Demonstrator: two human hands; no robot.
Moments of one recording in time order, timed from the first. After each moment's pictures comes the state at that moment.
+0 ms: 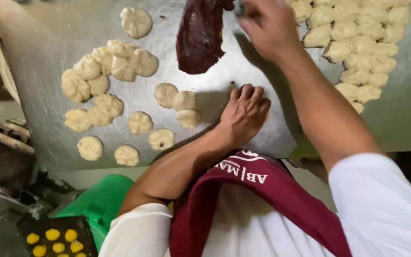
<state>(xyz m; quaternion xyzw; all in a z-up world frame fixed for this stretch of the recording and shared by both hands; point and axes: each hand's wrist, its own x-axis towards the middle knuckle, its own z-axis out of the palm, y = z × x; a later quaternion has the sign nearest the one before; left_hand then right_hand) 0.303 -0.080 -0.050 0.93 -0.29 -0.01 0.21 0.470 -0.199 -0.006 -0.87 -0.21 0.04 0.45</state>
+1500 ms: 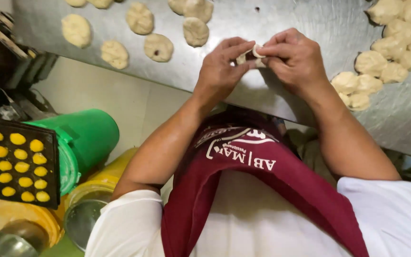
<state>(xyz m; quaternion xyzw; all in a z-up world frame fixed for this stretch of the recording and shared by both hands) 0.226 -0.050 -0.007 0.79 0.05 -0.06 0.61 0.302 -0.251 0.007 -0.82 -0.34 0.09 0.46</state>
